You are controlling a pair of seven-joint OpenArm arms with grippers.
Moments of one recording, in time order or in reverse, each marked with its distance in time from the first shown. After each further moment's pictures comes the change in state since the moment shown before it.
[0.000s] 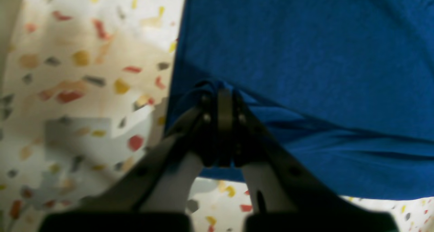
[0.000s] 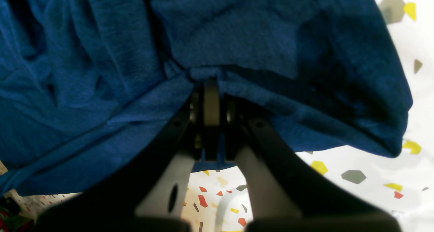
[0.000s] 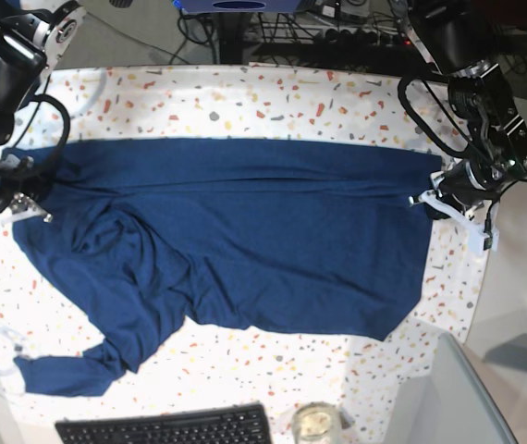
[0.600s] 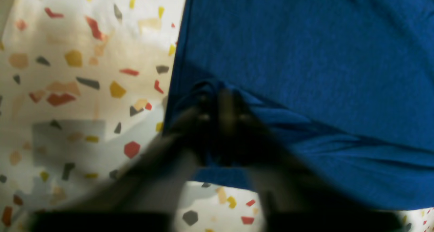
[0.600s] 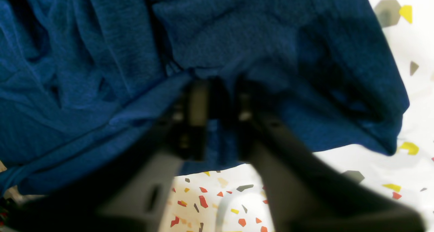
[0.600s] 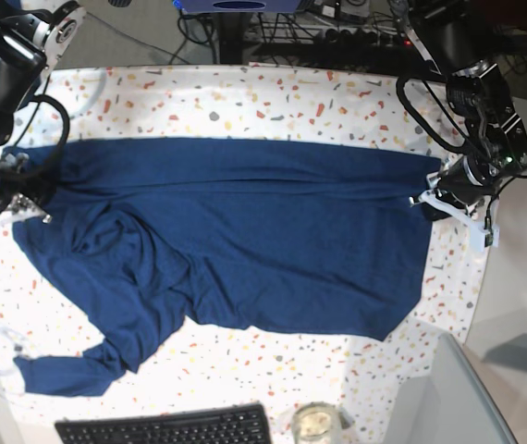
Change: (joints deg) left arm 0.1 -0.1 -0.3 -2.6 -0.2 0.0 -4.7; right arm 0.0 0.0 0.2 0.3 0.0 0.0 0.0
